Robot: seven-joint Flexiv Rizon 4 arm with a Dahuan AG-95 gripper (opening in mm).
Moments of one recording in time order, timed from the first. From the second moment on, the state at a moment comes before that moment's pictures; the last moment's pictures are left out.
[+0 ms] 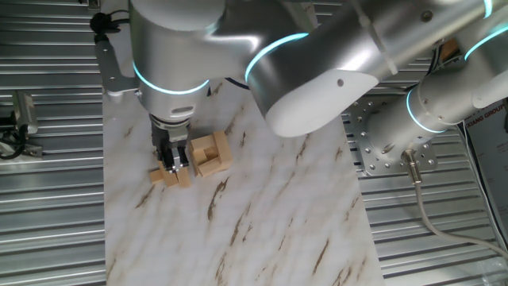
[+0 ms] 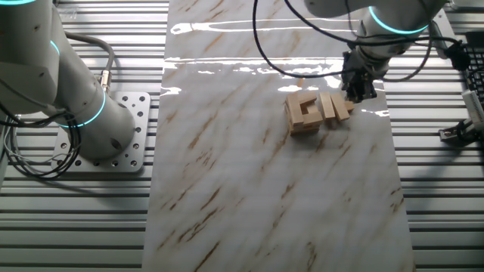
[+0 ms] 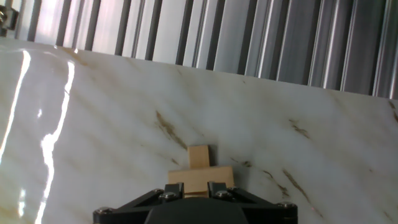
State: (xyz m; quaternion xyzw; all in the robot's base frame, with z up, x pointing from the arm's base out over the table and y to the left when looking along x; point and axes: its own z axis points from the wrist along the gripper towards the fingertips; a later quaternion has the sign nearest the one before) arm 0.603 0.060 0.098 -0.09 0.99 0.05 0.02
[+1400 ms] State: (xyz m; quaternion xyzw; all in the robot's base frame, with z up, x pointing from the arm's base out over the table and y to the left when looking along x) arm 0.594 0.057 0.092 -0.10 0.99 0.05 0.00
